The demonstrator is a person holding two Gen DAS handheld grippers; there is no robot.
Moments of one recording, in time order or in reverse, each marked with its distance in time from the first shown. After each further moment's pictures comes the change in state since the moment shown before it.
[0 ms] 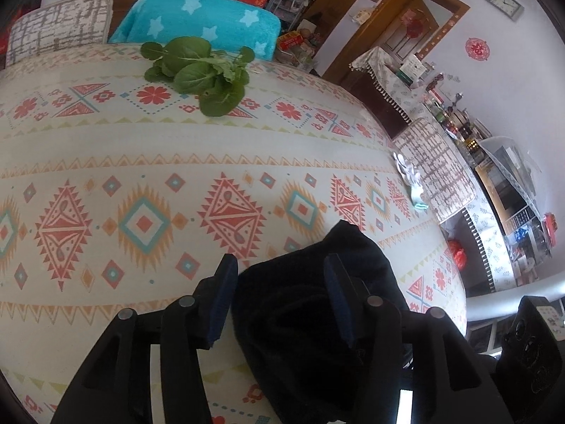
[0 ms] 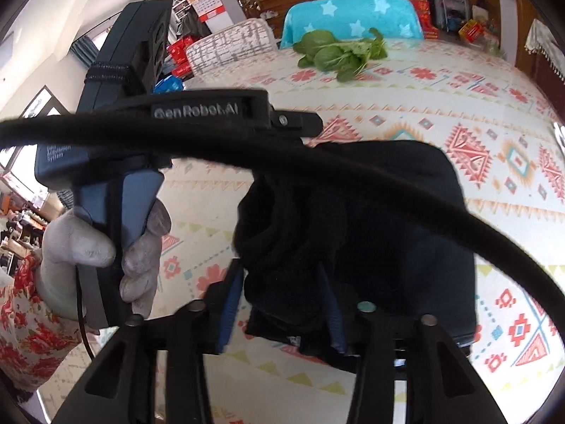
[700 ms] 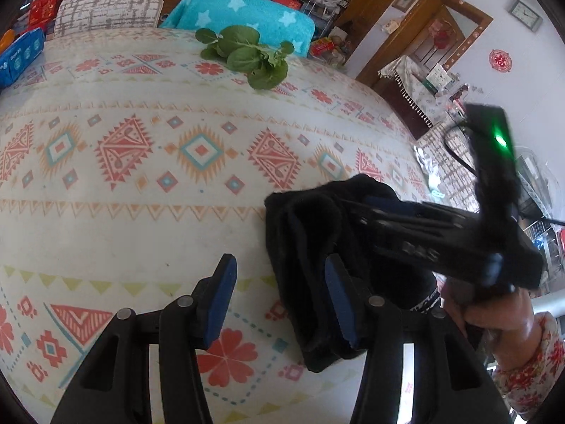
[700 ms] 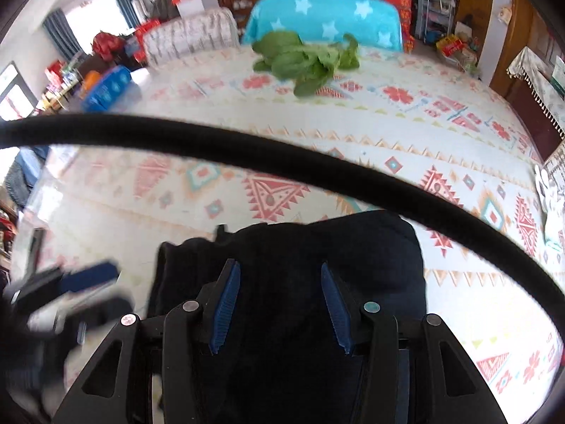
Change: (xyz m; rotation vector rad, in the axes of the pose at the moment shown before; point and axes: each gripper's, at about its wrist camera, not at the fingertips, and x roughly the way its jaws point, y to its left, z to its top) left arm -0.037 0.000 -0.078 -0.071 -0.017 0.102; right arm 0.056 -0.037 0.072 -0.046 0.060 -0.233
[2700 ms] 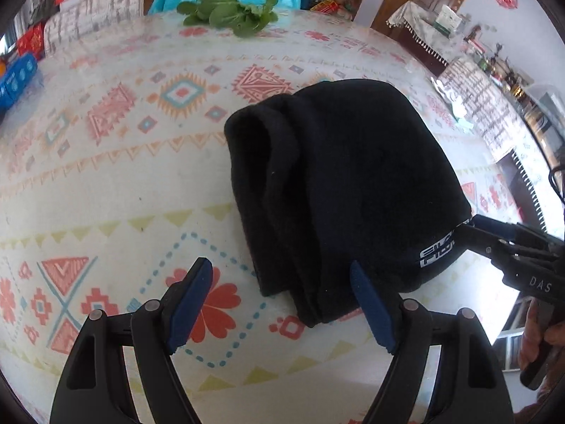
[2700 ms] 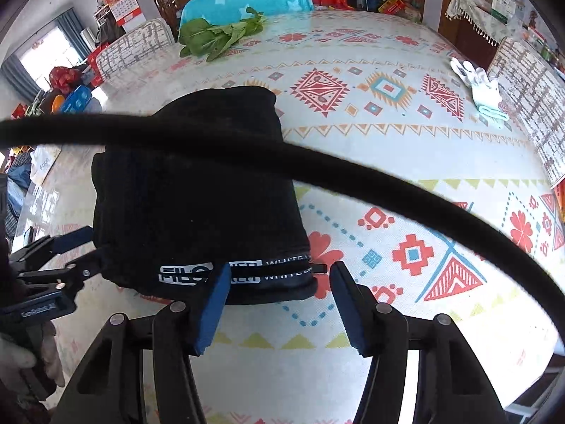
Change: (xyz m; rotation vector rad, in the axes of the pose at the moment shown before) left arm 0.030 -0.038 -0.050 0.131 0.139 0.168; right arm -0.067 -0.083 -0.147 0.210 -0.004 -0.063
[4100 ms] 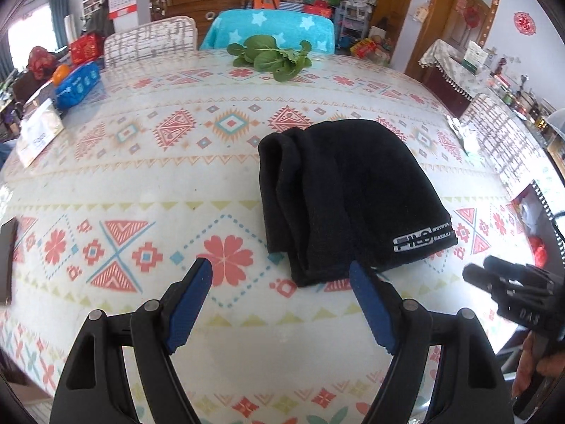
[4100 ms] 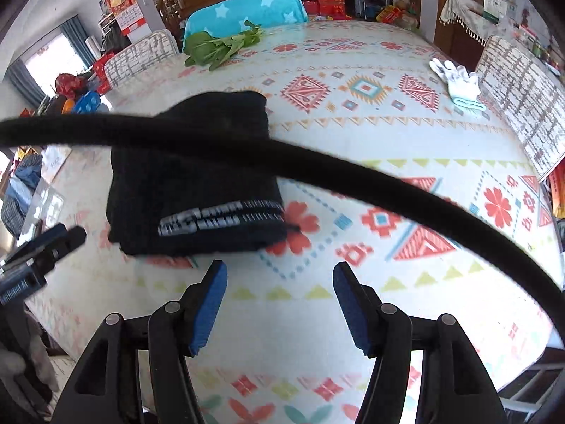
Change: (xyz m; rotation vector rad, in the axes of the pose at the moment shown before) left arm -0.067 -0.034 -0.045 -0.087 -0.184 0.195; right arm -0.040 -0.020 -0.046 0.001 -0.051 0.010
